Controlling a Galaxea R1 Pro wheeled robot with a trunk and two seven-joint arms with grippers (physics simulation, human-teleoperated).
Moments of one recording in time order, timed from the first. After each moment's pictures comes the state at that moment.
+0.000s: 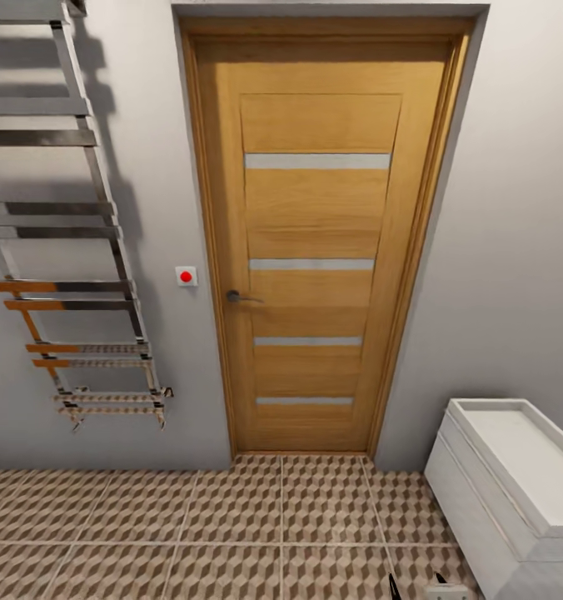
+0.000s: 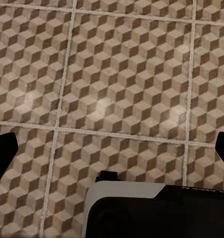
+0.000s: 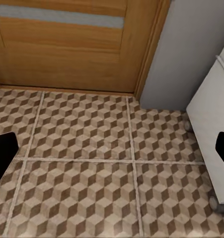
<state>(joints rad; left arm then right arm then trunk) -0.15 0.01 -0.36 -0.09 0.44 -0.41 0.06 -0.34 -0.06 0.05 -0.02 0.01 -0.82 -0.07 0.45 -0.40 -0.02</state>
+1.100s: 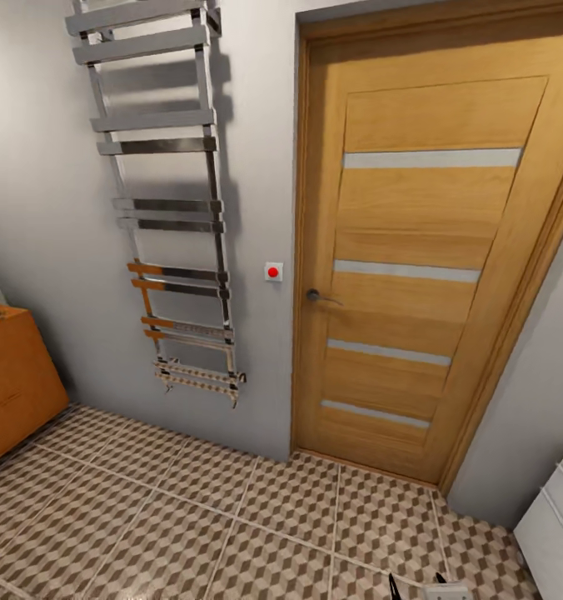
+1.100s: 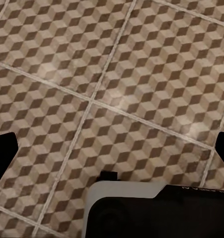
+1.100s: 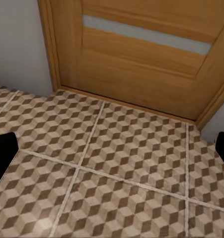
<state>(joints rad) -0.15 0.01 -0.36 -0.09 0.44 -0.41 0.06 -0.34 -0.06 0.05 -0.02 0.01 -0.82 -0.07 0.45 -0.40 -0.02</state>
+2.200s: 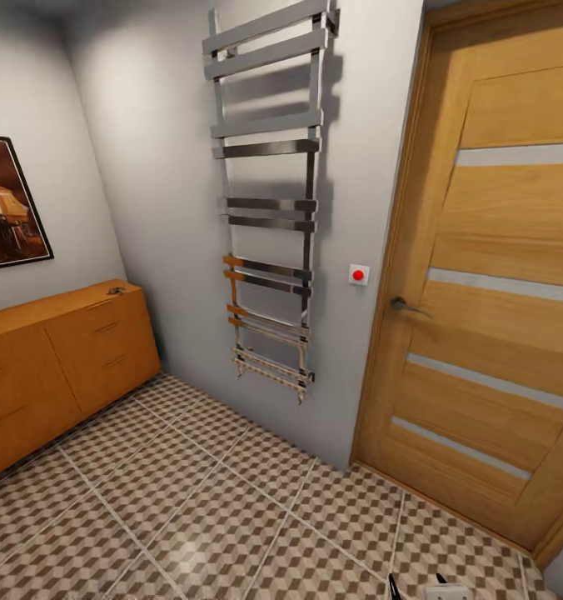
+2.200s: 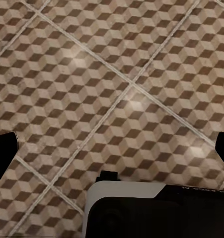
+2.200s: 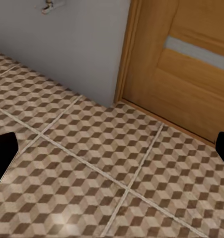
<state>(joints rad) -0.15 0.01 -0.36 -0.09 0.44 -0.41 0.06 -0.34 -0.06 0.05 -0.02 0.01 -0.82 -0.07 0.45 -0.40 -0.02</state>
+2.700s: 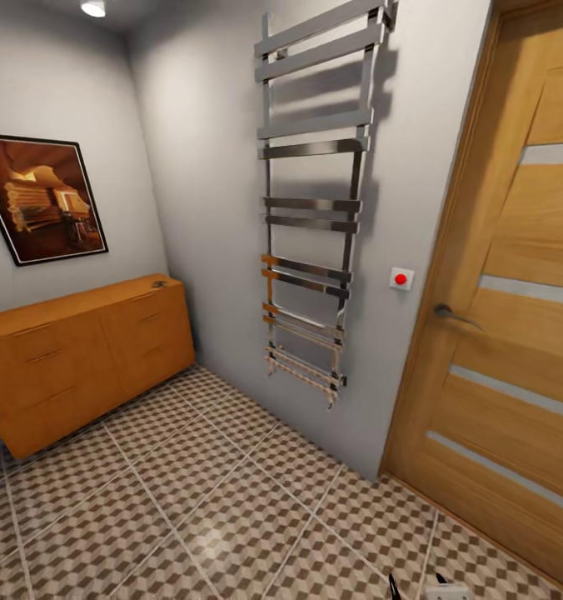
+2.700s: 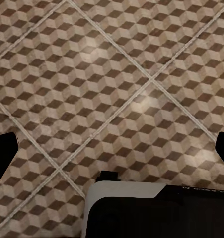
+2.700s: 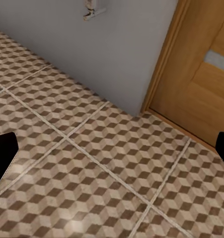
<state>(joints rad) -0.15 0.01 -0.36 -0.09 0.44 -0.41 0.06 -0.34 -0.06 0.05 -0.02 0.01 -0.82 -0.07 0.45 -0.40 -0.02</state>
